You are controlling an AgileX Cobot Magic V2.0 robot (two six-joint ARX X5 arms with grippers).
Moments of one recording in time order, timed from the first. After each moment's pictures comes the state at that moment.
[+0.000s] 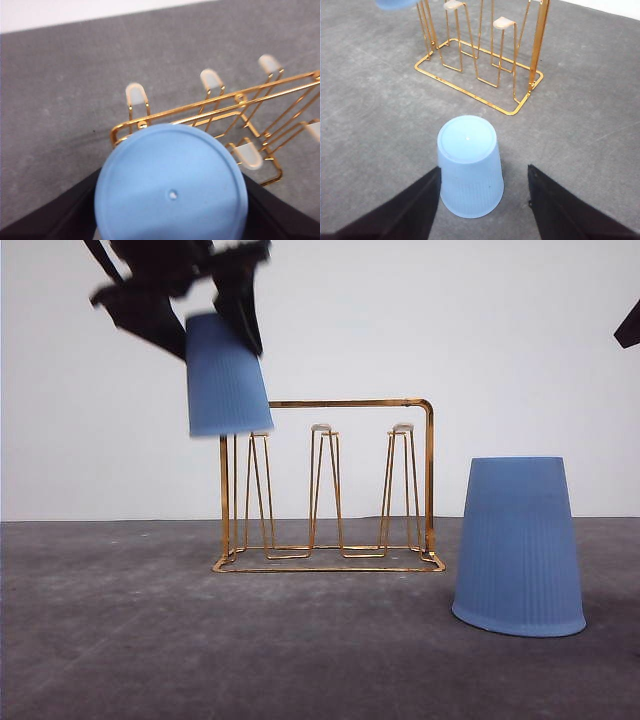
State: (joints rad) left_arx -0.51 1.53 1.32 -0.38 -0.09 -0.12; right_arx 0.24 0.50 0.53 -0.50 -0.34 -0.12
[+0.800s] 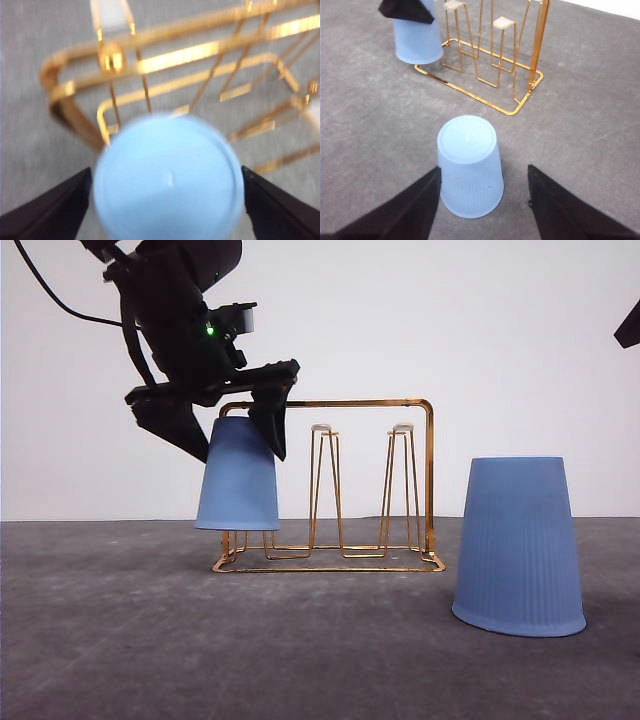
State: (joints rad) left_arx -0.51 1.74 1.35 -0.42 -0.07 -0.12; right_arx 0.24 0.50 0.53 -0.50 -0.34 -0.12
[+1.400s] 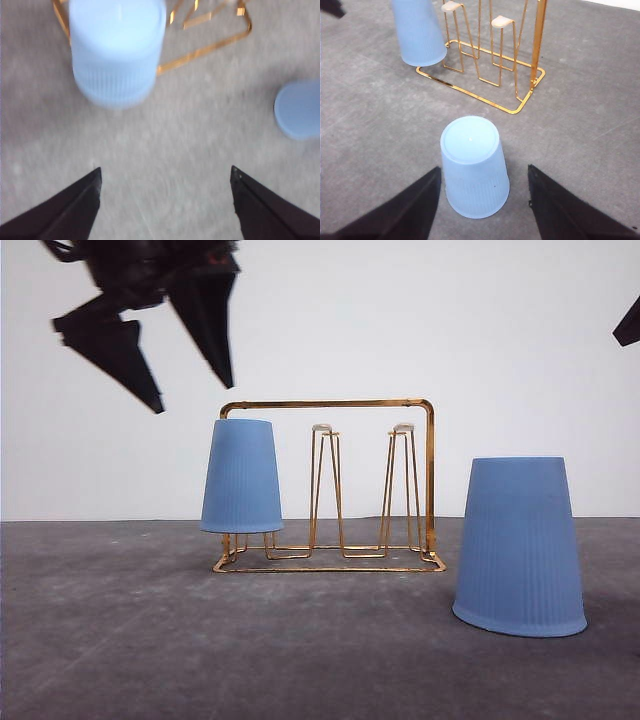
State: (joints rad) left_arx -0.48 1.51 1.39 -0.92 0.16 -0.09; right_arx 0.24 0.50 0.53 -0.51 -0.34 -0.07
